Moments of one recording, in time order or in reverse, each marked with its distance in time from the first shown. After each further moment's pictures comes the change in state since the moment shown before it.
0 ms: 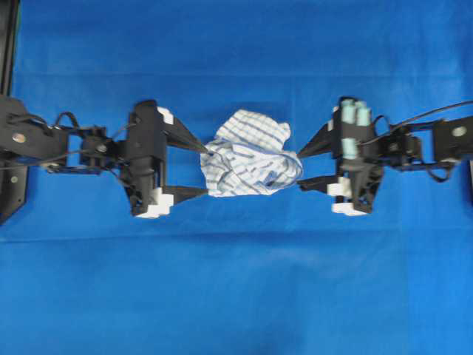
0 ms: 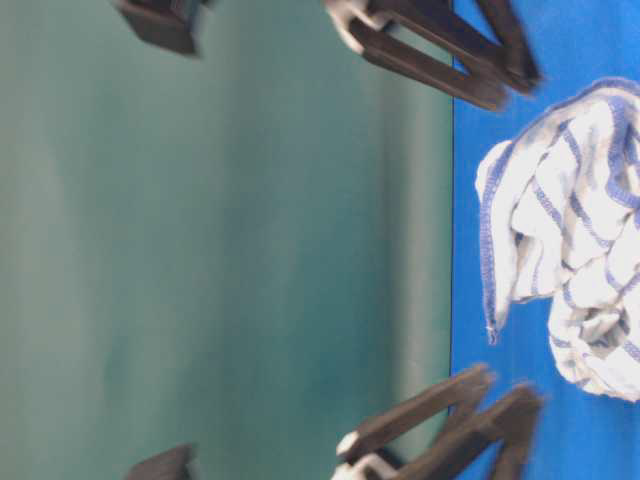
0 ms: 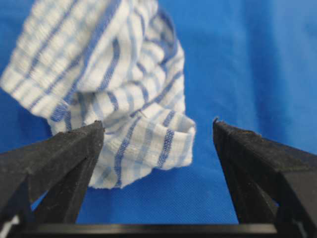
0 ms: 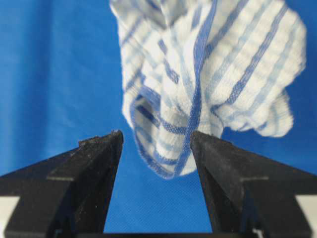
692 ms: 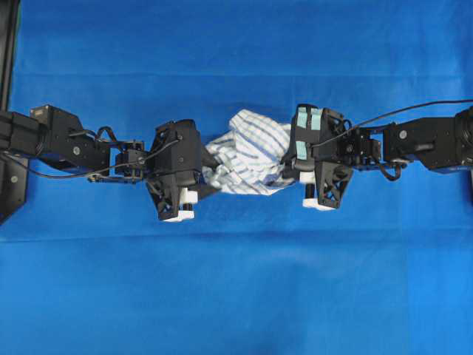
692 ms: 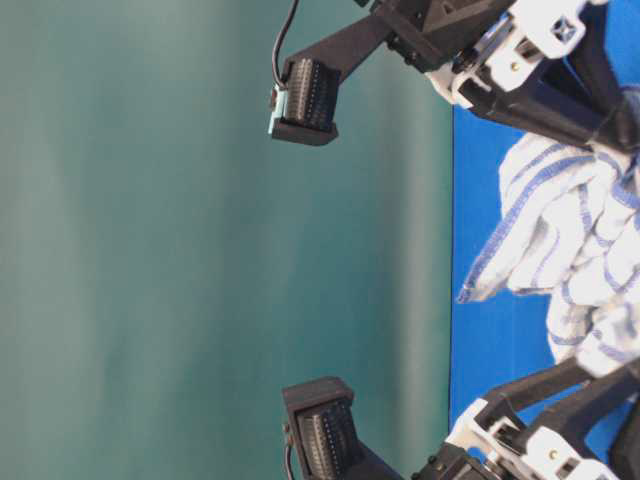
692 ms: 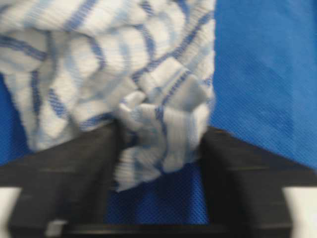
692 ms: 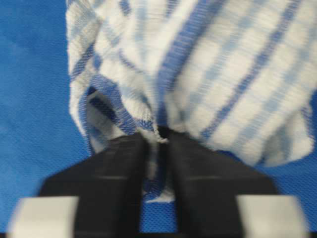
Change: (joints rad) left arm 0.003 0.264 -0.078 -0.006 -0.032 -0.008; right arm -0.035 0.232 -0.094 -0.002 -0.018 -0.002
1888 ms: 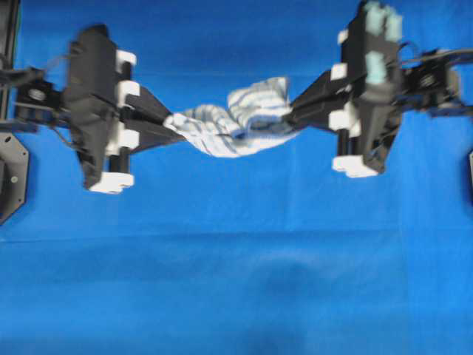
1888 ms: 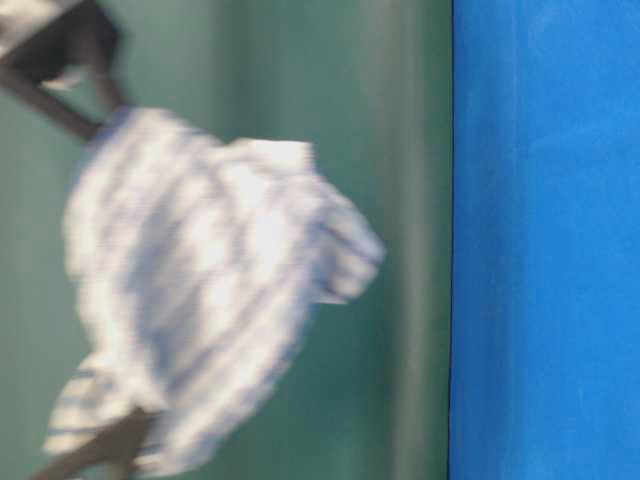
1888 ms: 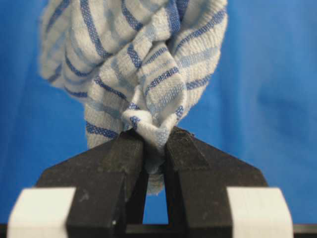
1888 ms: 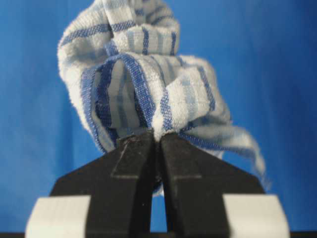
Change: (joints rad) left arm 0.032 -0.719 -0.212 -0.002 0.706 0.008; right arm 0.002 -0.511 -0.364 -0.048 0.603 0.020
